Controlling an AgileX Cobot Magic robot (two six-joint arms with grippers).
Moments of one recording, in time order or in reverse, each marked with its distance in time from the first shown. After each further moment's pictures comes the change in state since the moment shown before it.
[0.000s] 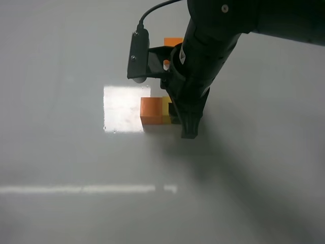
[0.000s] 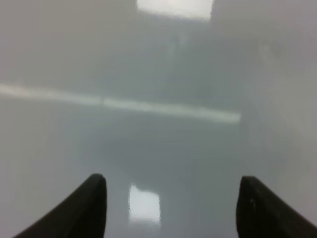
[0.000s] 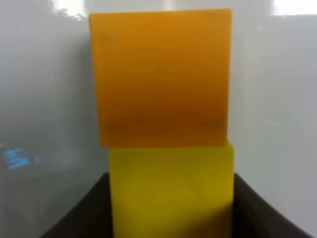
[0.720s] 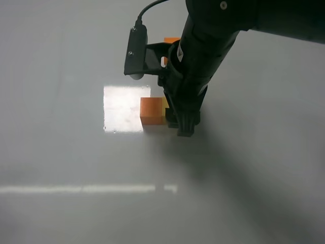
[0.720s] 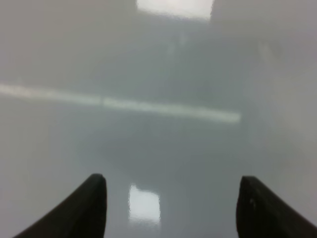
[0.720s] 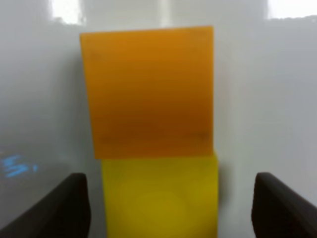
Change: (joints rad) left arm 0.000 0.000 0.000 0.000 0.000 0.000; right arm 0.018 0.003 -0.020 -0.008 -0.004 0.024
